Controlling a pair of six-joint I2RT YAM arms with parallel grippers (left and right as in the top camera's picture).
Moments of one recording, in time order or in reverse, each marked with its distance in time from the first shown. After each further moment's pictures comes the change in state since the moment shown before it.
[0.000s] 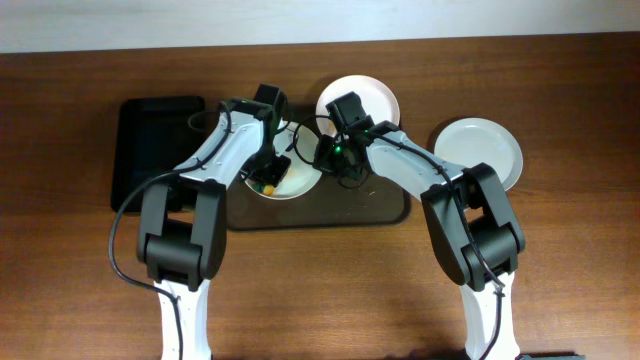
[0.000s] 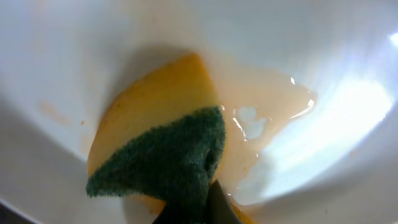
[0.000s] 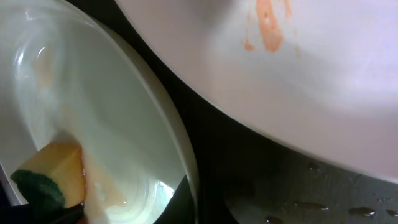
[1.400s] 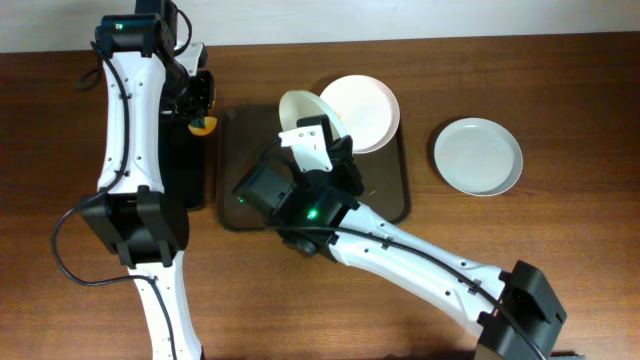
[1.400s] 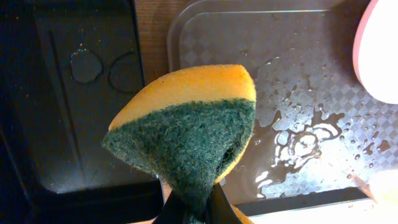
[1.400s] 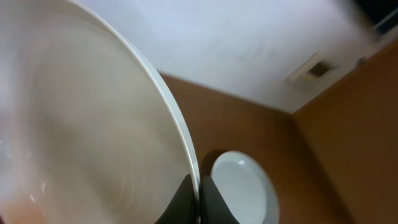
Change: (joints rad) left arm 0.305 0.118 0.866 -0.558 0.165 -0.235; right arm 0.508 -0.408 -0.011 -0.351 1.546 -0.250
